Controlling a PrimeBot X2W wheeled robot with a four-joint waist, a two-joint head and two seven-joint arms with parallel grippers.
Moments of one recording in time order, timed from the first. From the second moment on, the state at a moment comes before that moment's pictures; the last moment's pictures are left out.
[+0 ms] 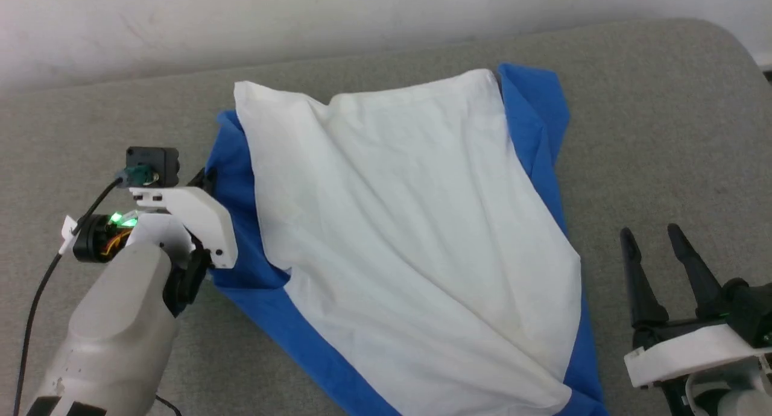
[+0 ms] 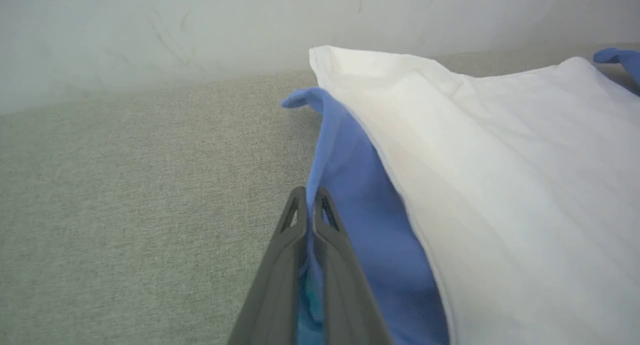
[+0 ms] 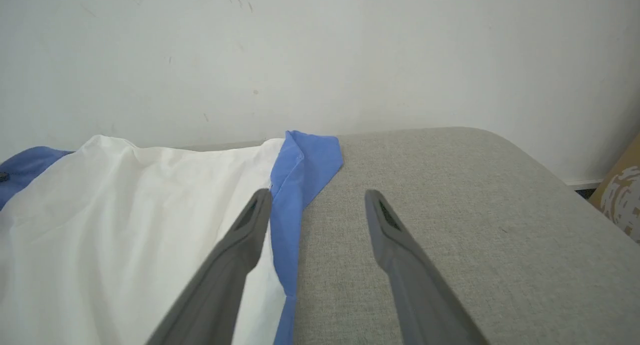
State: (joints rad) left arm -0.67 0.40 -0.51 0.71 -0.62 0.06 0.05; right arm 0.02 -0.12 -0.04 -0.04 0.23 0.13 -0.13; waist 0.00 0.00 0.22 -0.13
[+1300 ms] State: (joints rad) left arm -0.50 0.11 -1.00 0.41 -0.43 0.07 0.10; right arm 0.08 -0.10 -0.06 -0.05 0.27 0.13 -0.10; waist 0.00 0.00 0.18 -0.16
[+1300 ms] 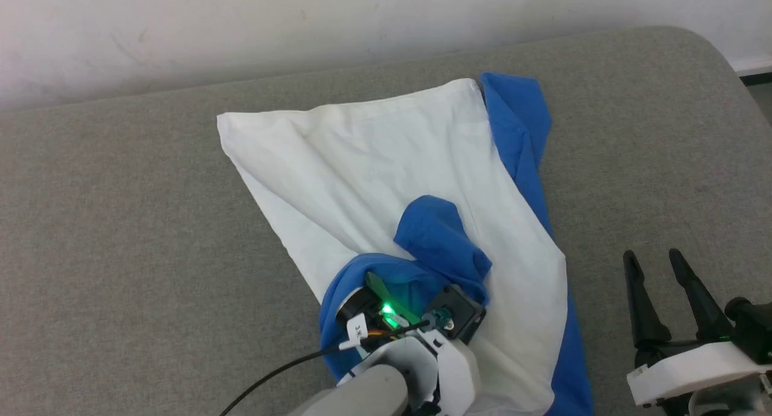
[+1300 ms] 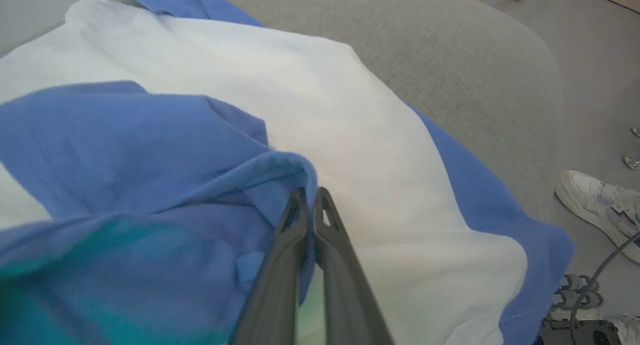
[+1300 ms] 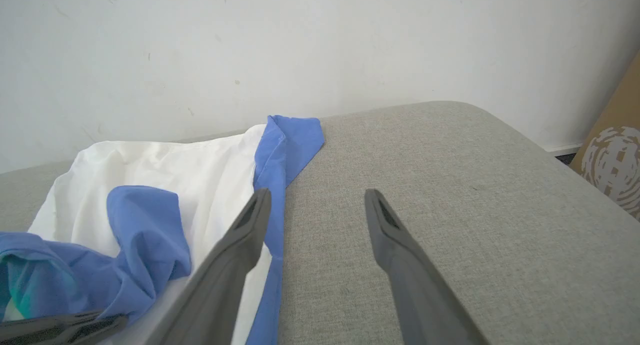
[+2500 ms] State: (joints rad) left arm -0.27 0.43 -0.49 0.10 -0.49 0.28 -0.26; right arm 0.10 -0.17 -0.11 -0.05 0.25 0.13 0.05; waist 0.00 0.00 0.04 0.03
